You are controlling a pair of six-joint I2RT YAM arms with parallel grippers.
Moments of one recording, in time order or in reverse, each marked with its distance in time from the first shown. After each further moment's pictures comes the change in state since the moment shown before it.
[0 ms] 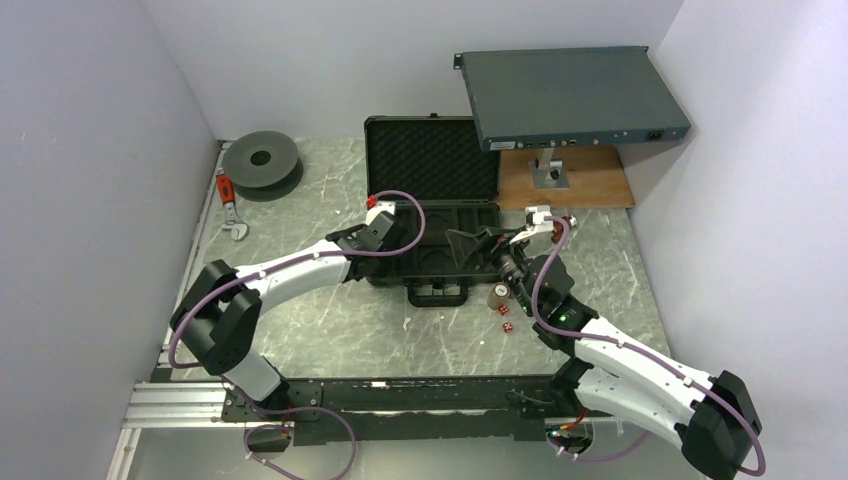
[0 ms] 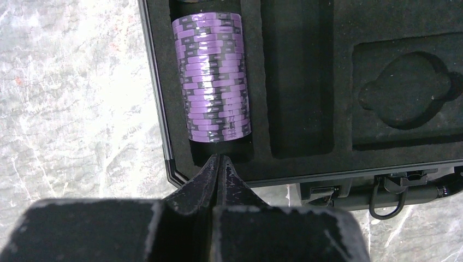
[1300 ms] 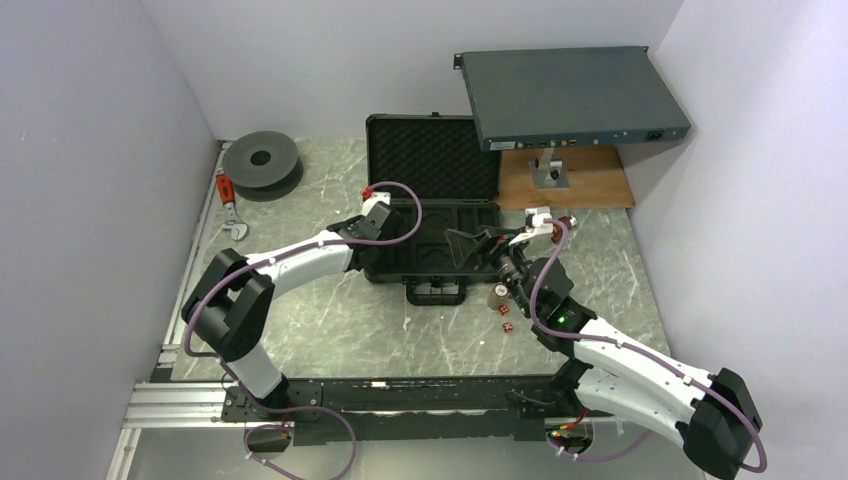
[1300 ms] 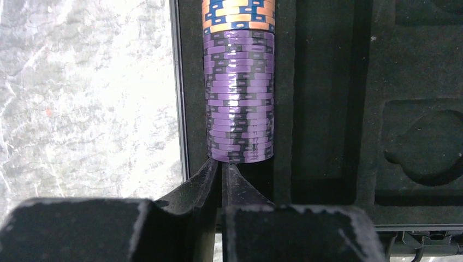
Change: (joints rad) left arm 0.069 0.077 0.037 0.052 -0.037 0.040; right arm 0.024 0.004 -0.008 0.035 0.033 -0.019
